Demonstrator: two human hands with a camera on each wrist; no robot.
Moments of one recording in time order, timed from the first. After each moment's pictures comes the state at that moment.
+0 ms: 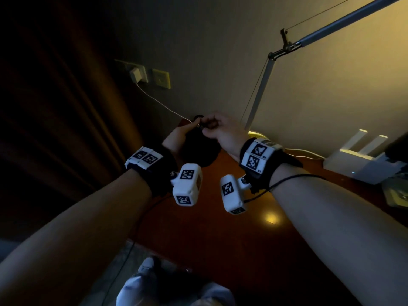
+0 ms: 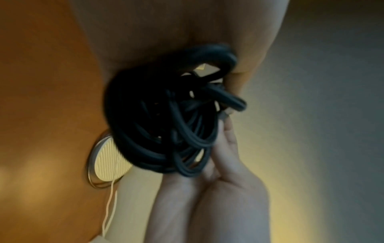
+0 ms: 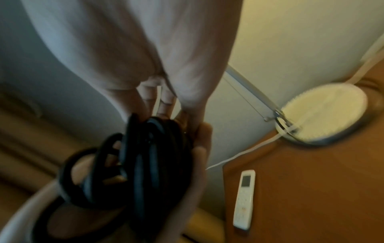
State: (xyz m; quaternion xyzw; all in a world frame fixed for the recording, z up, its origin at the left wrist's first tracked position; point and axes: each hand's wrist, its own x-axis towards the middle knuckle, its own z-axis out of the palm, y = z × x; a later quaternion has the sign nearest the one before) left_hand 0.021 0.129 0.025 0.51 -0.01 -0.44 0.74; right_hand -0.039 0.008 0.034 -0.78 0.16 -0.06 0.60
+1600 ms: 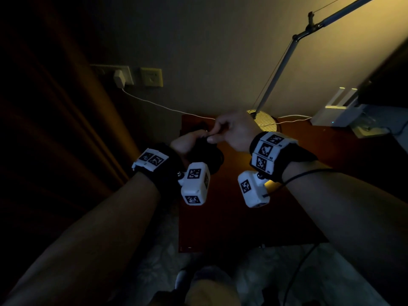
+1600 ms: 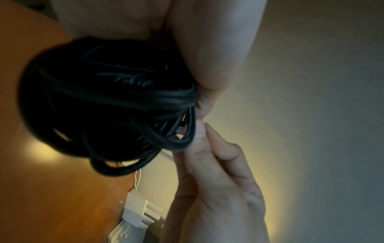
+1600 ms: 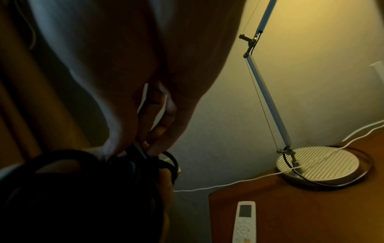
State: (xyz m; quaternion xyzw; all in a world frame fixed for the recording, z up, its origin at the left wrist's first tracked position) left_hand 0.160 0.282 0.033 0.64 -0.14 -0.54 0.53; right_hand 0.065 0.176 0.047 -0.89 0.29 -0.08 0.33
